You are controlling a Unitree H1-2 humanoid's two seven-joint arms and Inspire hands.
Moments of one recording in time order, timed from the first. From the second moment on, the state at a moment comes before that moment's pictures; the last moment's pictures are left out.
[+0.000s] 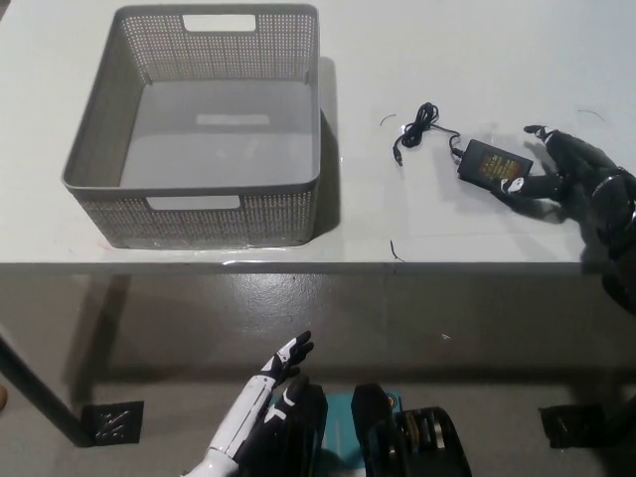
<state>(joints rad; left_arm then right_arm) 0.02 0.08 -0.22 0.00 0.25 -0.14 -0.11 -0.99 -0.36 0.30 1.14 -0.56 -0.01 0.10</state>
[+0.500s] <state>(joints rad) 0.01 0.08 -0.22 0.01 0.25 -0.15 -0.11 -1.02 -0.32 0.34 1.22 -0.56 -0.03 0.09</state>
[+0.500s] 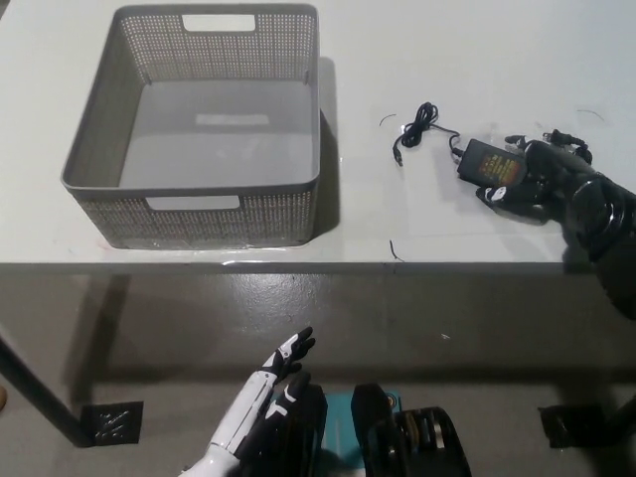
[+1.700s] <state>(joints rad) 0.01 0.08 -0.22 0.01 0.26 -0.13 -0.11 -1.00 -0.29 0.22 1.06 -0.54 -0.24 -0.47</state>
